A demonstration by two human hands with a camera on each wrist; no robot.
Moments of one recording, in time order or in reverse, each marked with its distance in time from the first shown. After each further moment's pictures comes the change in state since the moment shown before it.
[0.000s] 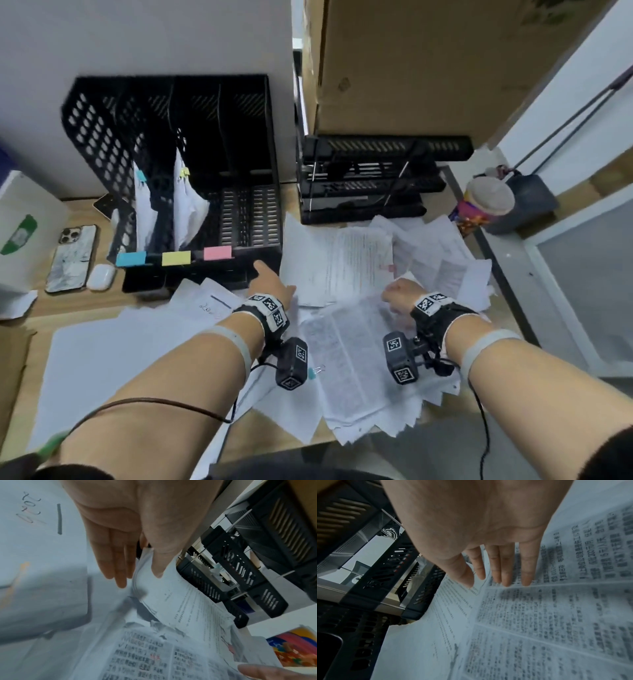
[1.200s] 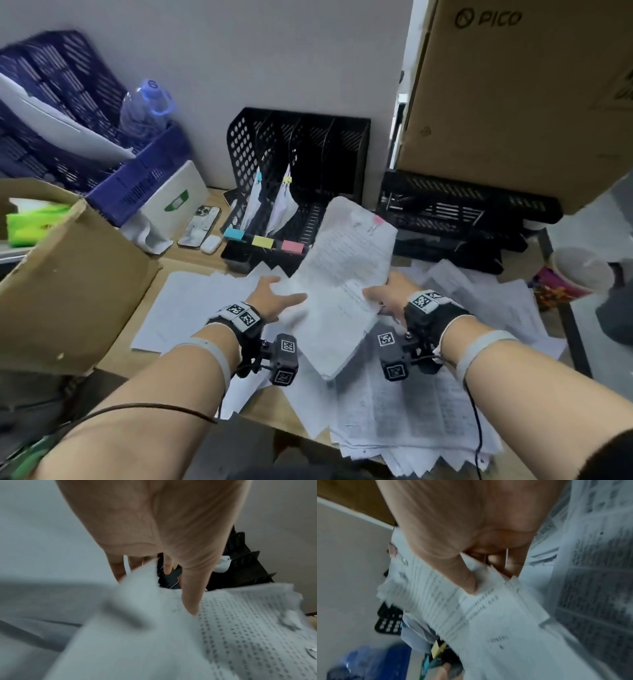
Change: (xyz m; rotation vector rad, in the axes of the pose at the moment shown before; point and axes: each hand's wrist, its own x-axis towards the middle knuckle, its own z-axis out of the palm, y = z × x) left_hand -0.086 -0.075 -0.063 -0.720 -0.008 -0.150; right_hand -0.036 -0.085 0.015 0.091 -0.224 -0.501
